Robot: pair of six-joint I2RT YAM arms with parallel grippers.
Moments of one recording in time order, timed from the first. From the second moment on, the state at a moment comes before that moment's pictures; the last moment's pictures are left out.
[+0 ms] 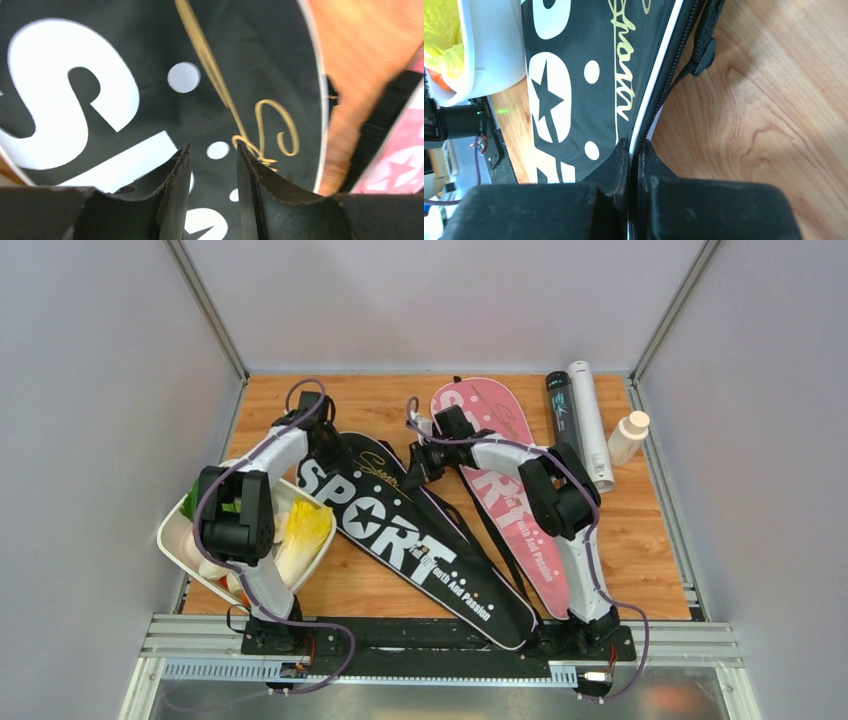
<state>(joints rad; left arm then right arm) -0.14 1.77 1.21 -0.51 0.03 -0.78 0.57 2.22 1.55 -0.16 -0.77 0.20</state>
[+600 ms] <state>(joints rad) -0.13 1.40 1.78 -0.75 -0.11 -0.84 0.86 1.74 1.76 -0.38 0.11 -0.27</state>
